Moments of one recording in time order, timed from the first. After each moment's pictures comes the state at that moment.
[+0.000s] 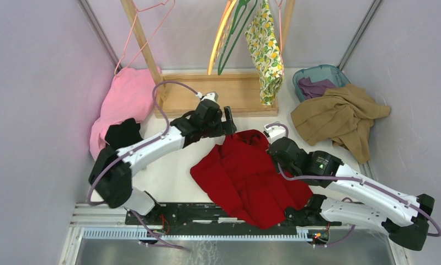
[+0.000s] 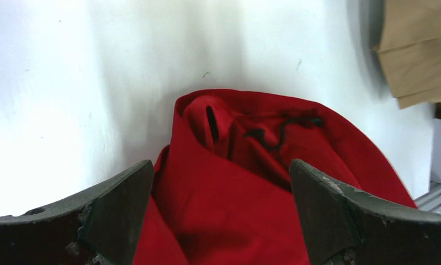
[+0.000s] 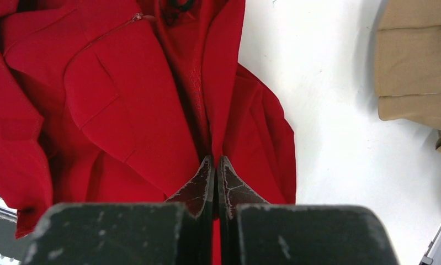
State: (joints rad) left arm -0.75 1.45 1.08 -0.34 -0.13 -0.72; right arm 1.01 0.90 0.88 -0.89 0.47 0.37
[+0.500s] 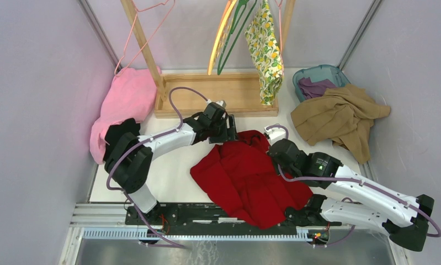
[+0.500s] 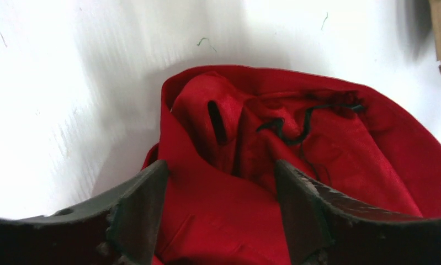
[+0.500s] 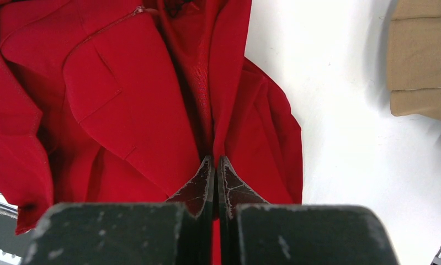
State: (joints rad) left arm -0.71 1.68 1.10 -0.27 0.07 -0.71; right arm 1.01 0.88 0.85 -0.87 0.44 0.39
